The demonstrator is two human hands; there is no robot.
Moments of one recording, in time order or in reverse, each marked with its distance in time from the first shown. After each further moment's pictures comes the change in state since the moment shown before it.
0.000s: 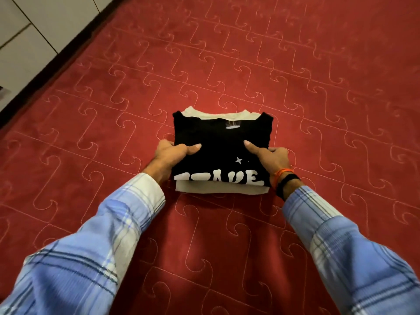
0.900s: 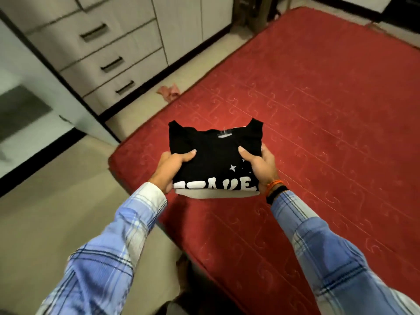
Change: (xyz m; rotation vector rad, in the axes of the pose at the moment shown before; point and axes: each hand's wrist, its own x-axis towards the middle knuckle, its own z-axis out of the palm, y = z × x) left_hand -0.303 0.034 -0.188 -0.506 0.247 0.019; right_hand -0.287 -0.166 0.015 0.231 -0.614 -0.258
